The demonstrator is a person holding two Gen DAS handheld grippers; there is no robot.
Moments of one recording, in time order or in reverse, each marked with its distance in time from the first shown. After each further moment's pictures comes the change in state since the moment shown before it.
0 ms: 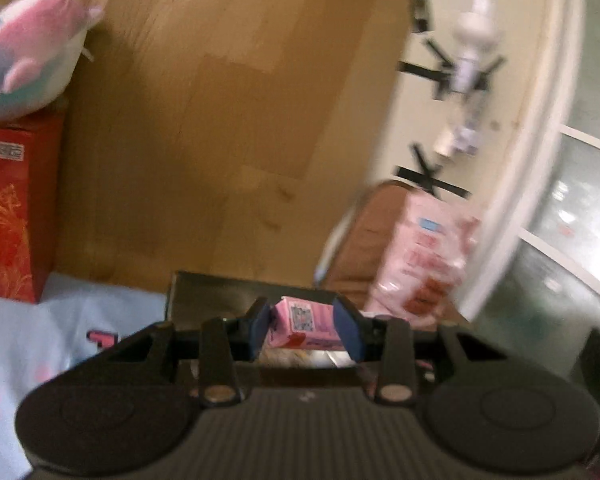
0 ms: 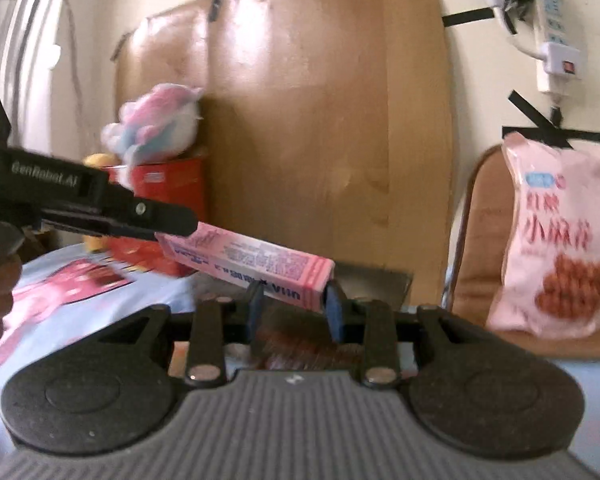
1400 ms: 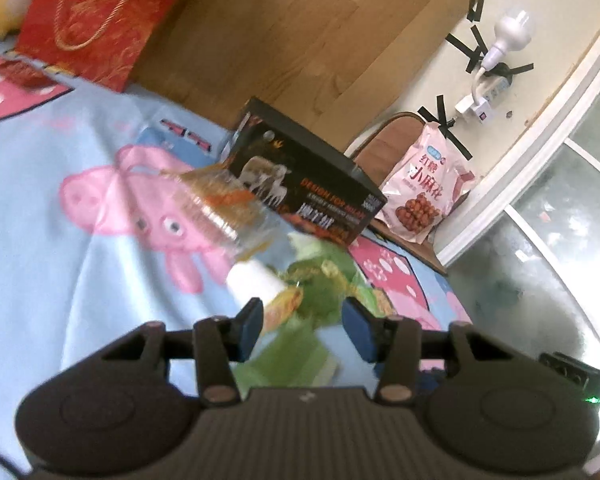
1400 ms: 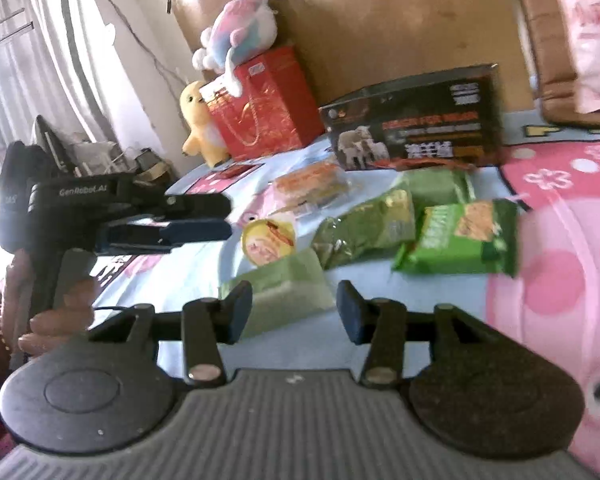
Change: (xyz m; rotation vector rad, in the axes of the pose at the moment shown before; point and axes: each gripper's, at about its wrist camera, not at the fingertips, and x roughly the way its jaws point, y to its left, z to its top) left arm -0.124 0.022 -0.150 -0.303 0.144 -0.055; right arm -0.124 0.043 -0.099 0.280 0.267 0.358
